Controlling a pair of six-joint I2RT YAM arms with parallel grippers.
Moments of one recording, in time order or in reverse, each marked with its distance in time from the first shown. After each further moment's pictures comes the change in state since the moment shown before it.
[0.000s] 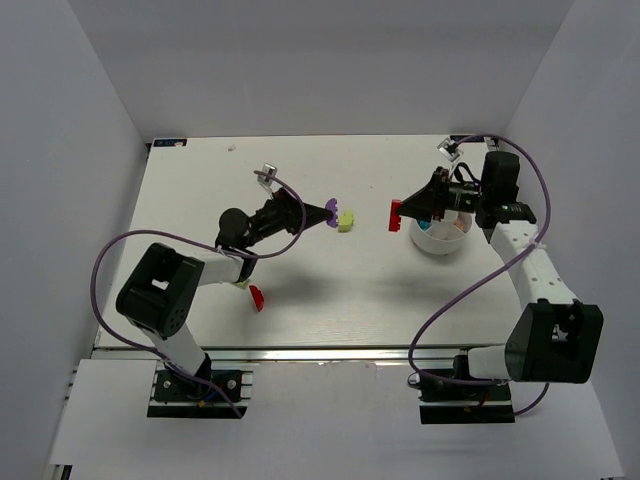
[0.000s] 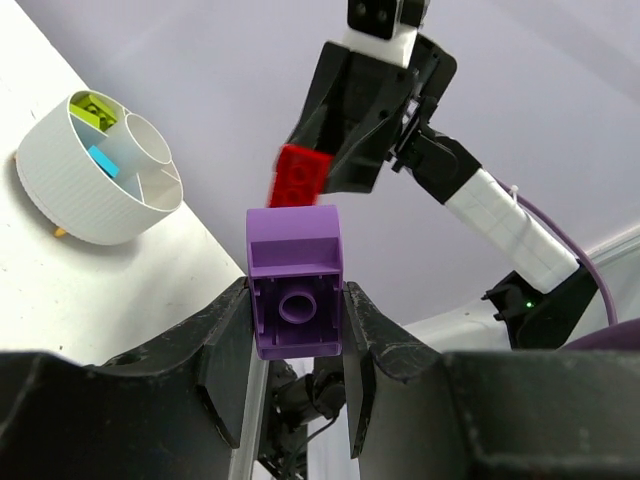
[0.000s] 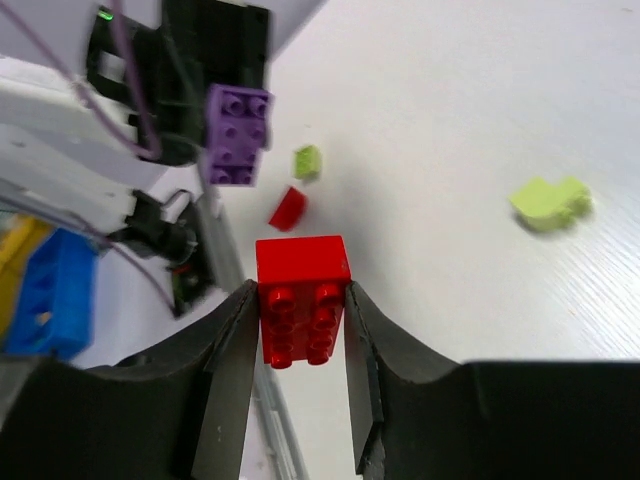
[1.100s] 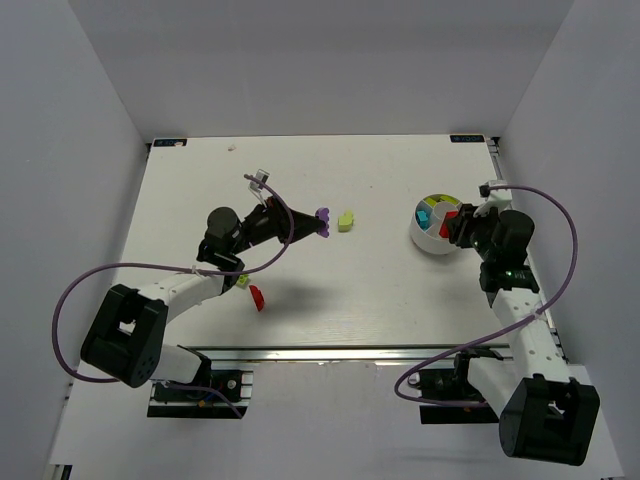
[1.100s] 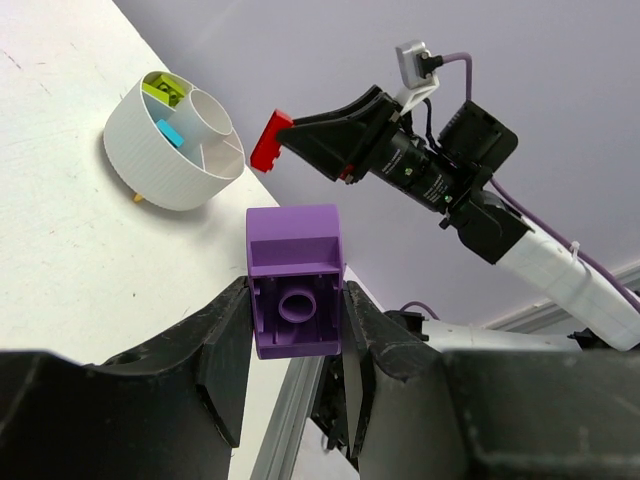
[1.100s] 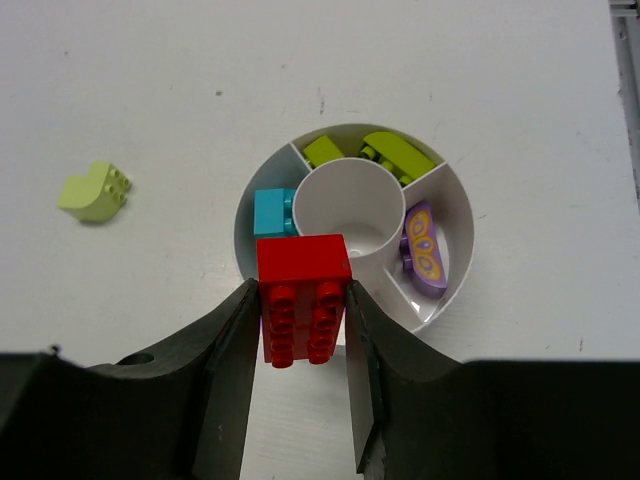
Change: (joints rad) left arm 0.010 -0.316 -0.076 -0.447 -0.028 0.312; right arm -0.091 -0.408 -0.468 0.151 0.951 -0.216
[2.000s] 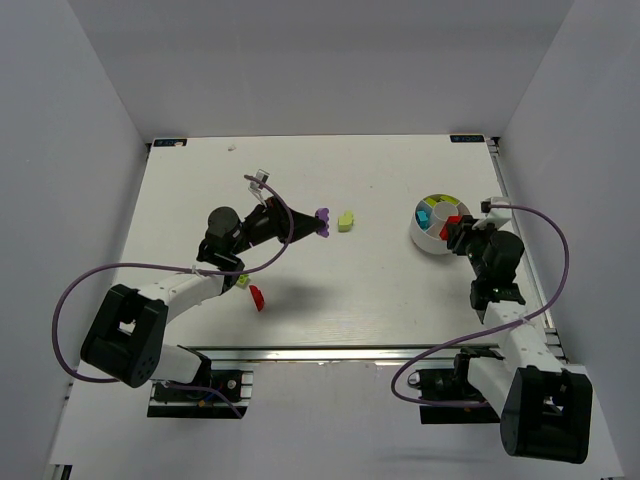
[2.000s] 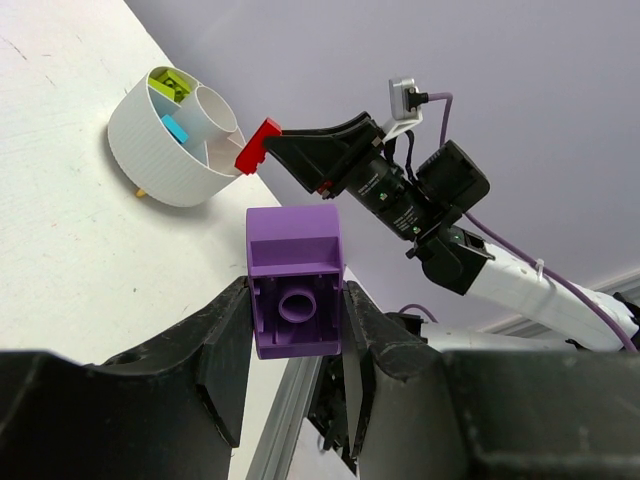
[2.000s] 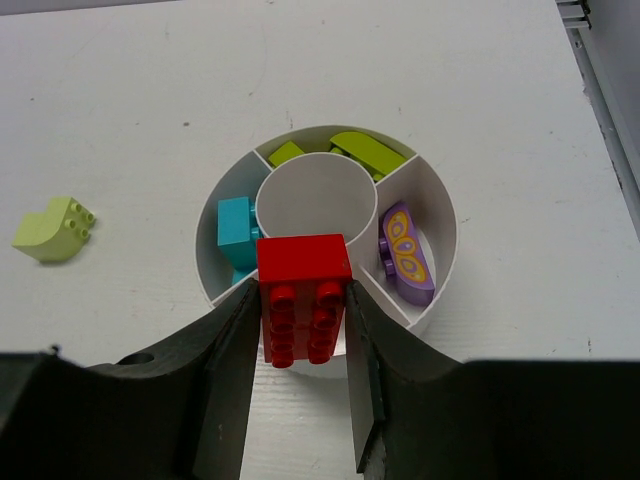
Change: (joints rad) left arm 0.000 0.000 0.000 -0.021 -0.010 -0.010; right arm 0.011 0.002 -0.229 0.381 0.108 0.069
